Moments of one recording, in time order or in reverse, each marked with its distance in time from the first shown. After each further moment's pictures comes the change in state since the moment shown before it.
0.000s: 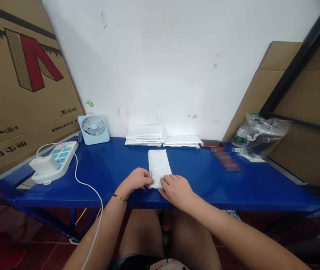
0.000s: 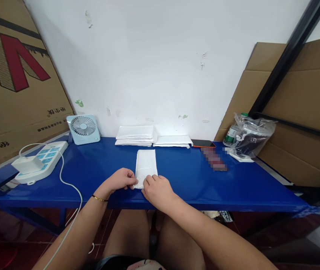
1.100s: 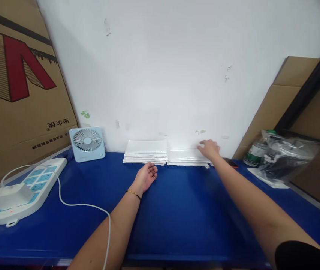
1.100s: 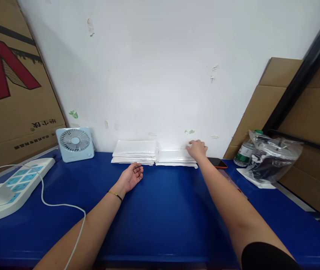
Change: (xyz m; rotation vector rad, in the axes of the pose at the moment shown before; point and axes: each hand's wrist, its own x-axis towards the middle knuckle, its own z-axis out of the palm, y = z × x) left_hand 0.135 0.004 -0.027 -1.330 0.253 -0.034; right_hand 0.114 0.283 0.050 0.637 0.253 1.186
